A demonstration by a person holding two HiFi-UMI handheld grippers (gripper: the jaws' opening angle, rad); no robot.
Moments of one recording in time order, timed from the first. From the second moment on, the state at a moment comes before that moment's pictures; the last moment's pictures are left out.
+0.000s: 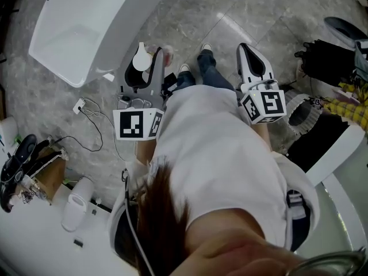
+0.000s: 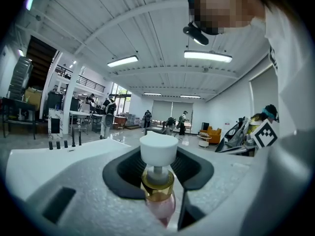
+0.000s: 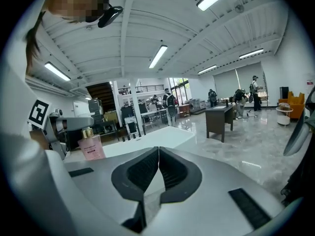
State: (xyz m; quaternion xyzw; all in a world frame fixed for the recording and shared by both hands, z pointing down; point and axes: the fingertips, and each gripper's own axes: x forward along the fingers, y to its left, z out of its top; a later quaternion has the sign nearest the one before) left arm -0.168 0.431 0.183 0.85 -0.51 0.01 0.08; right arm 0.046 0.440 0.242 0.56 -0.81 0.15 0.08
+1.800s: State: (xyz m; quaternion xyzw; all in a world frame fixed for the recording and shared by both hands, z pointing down) left arm -0.147 0.141 0.159 0.84 -0.54 0.00 0.06; right arm 0.096 0.159 0.227 0.57 -0.81 0.16 0.07
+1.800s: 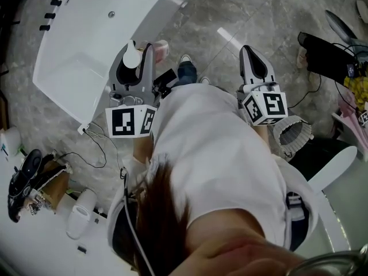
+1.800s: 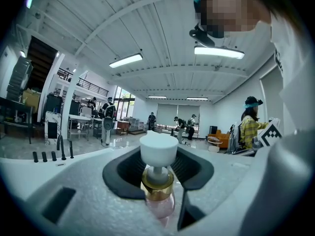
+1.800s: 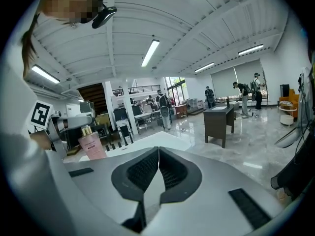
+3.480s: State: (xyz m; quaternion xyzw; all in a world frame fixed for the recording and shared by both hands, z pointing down) left arm -0.094 -0.083 0.153 0.77 -0.63 -0.02 0.05; right arm 0.162 -0.114 0.227 0.49 -0.85 0.16 0.09
